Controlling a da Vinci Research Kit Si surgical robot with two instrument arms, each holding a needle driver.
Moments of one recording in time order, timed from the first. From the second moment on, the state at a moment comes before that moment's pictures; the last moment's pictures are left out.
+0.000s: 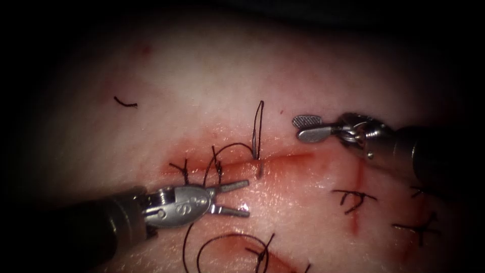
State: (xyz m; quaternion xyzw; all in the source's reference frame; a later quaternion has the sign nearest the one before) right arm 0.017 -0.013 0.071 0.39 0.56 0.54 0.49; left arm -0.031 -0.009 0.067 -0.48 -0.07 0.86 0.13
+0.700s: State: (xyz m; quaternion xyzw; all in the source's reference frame) right arm 0.017 -0.014 0.071 0.39 0.56 0.53 0.50; left arm -0.034 -0.007 0.069 -0.48 -0.07 0.86 0.14
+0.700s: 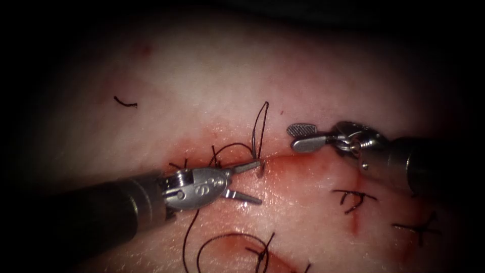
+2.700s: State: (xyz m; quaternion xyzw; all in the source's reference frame) right arm 0.024 -0.020 0.062 0.06 0.60 0.24 0.76; left arm -0.029 -0.012 0.049 -0.68 -0.32 0.58 0.30
